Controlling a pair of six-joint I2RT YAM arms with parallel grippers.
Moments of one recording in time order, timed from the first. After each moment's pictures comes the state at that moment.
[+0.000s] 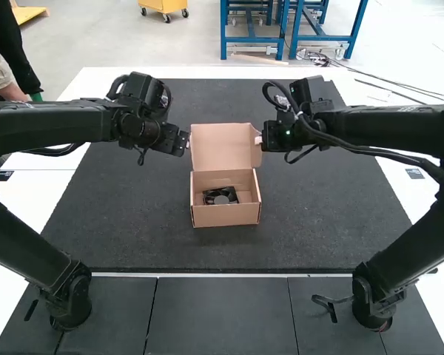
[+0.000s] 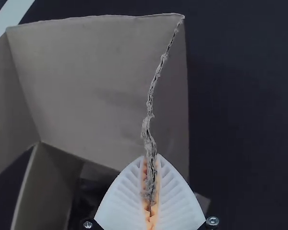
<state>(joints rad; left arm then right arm) -0.41 1.39 0.95 -0.31 -0.18 -0.04 0.45 1.43 0.91 -0.17 -0.27 0.24</state>
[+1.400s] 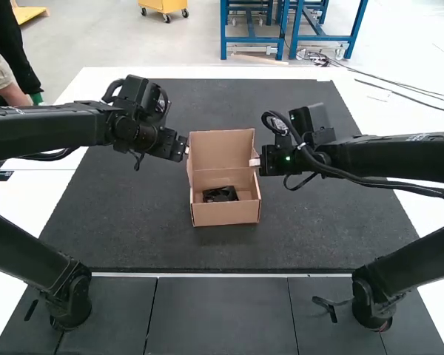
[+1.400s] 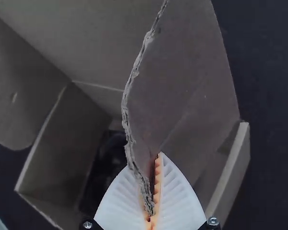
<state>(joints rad) -0.41 1.34 0.92 -0.35 -0.12 -0.06 0.53 1.31 0.68 -0.02 -0.30 0.27</state>
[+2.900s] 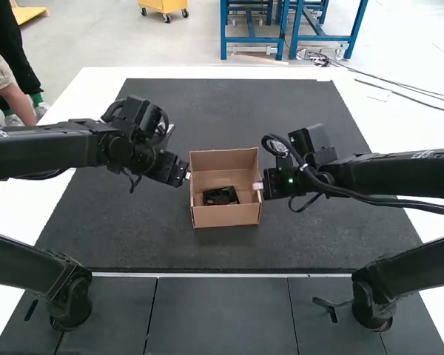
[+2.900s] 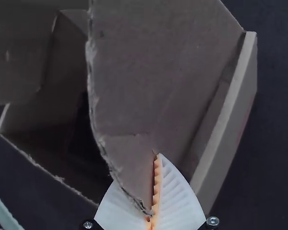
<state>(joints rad) -0.48 1.22 0.77 -0.42 -0.07 -0.06 0.57 1.25 0.54 -0.05 -0.28 0.24</state>
